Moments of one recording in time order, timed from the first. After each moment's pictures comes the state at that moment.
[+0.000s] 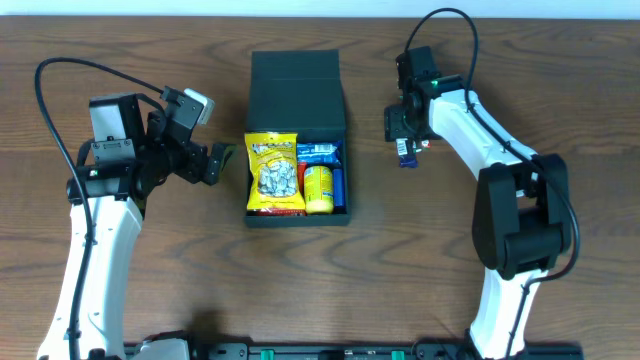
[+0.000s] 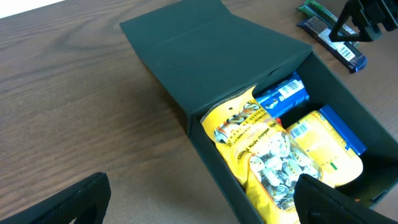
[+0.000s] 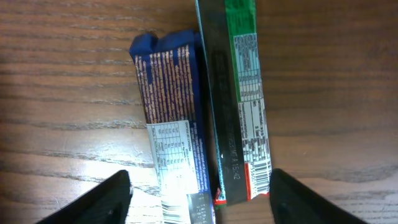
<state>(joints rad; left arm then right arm) 0.11 1.33 1.03 -0.58 0.54 0.43 0.24 2.11 1.57 -0.75 0.12 0.22</state>
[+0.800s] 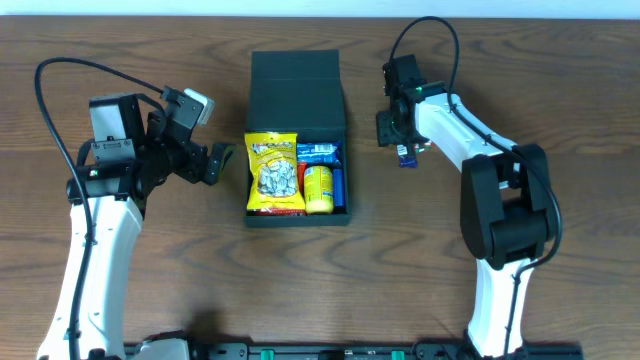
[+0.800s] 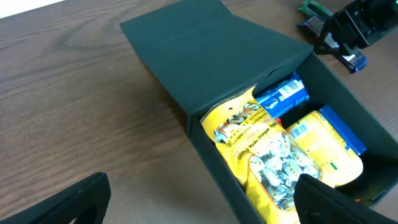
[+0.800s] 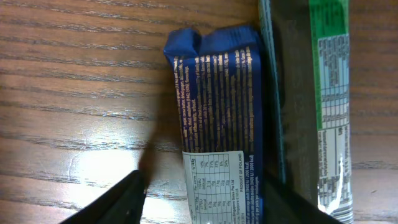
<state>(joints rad) 0.11 1.33 1.03 -0.58 0.54 0.43 0.27 2.18 1.57 -0.69 0.10 0.21</state>
